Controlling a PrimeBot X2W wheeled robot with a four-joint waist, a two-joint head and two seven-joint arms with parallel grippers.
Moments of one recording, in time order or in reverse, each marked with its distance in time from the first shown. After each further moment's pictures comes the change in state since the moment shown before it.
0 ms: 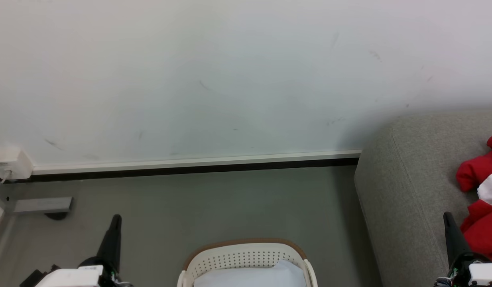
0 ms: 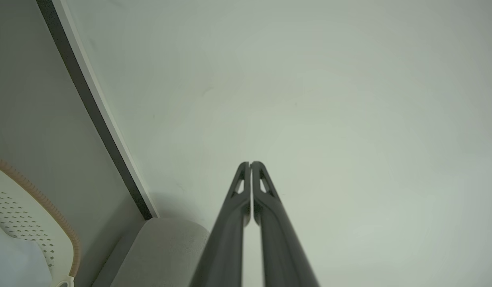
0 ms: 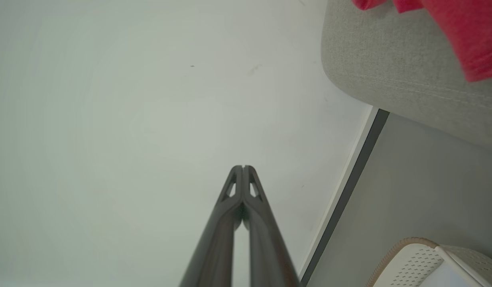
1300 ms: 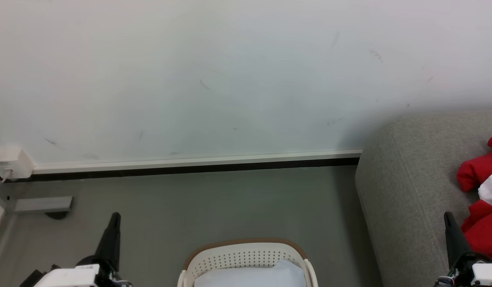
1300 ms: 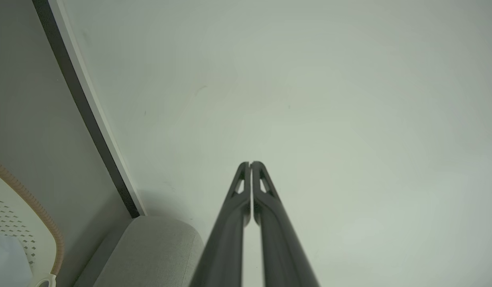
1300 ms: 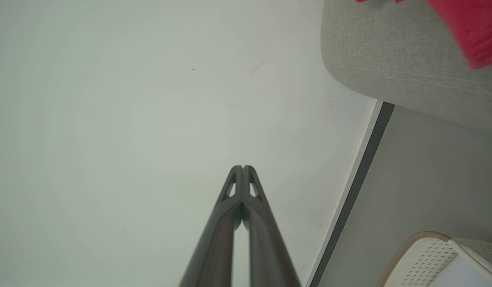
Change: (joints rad) left arm -0.003 0.001 0.003 -0.005 -0.062 -0.003 0.017; right arm -0.002 0.009 -0.015 0.001 0.051 0.000 0.020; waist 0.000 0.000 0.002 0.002
